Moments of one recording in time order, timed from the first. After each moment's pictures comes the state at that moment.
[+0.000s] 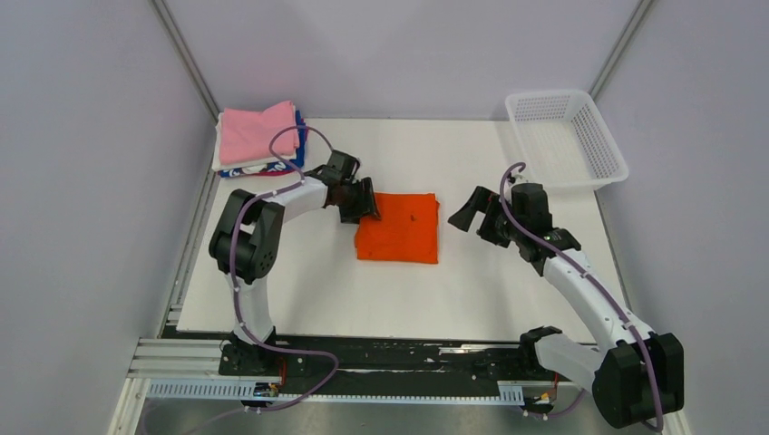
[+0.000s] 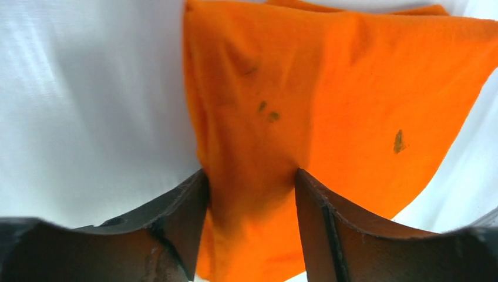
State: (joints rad) left arm -0.41 1.92 1.25 -0.36 0.26 -0.58; right arm 0.26 1.07 0.74 -0.31 -0.26 0.63
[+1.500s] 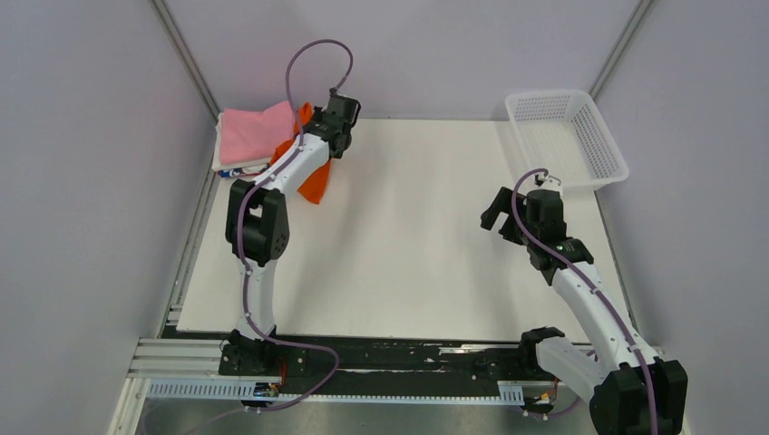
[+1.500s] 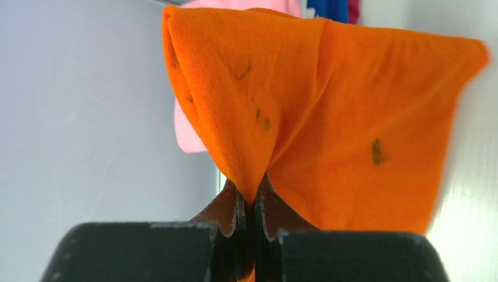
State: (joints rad) left arm -0.38 2.12 1.85 -0.52 -0.87 0.31; right arm 0.18 0.96 0.70 -0.36 0.07 0.51
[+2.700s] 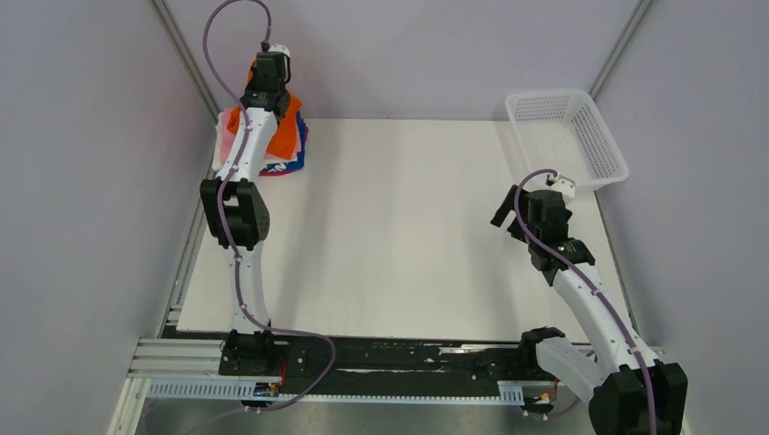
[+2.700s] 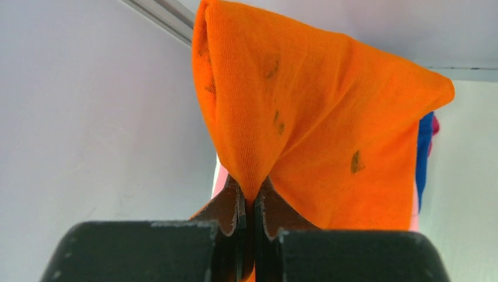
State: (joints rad) left arm -0.09 2.21 2.26 -0.49 -0.58 0.30; right arm 0.16 0.95 0.70 -0.37 0.25 0.51
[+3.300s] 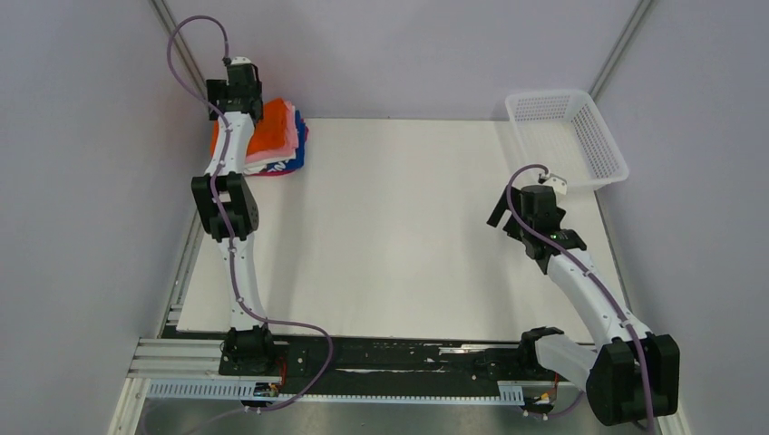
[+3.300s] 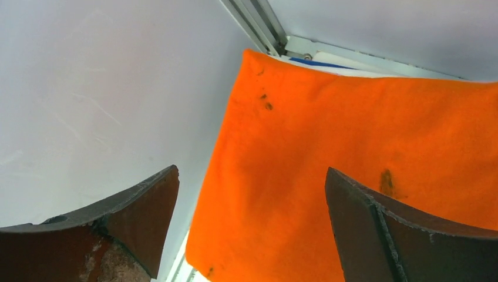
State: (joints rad) left arm 0.08 2.39 2.35 -0.49 -0.53 0.15; right arm 0.16 1.06 0.72 -0.37 0.25 0.51
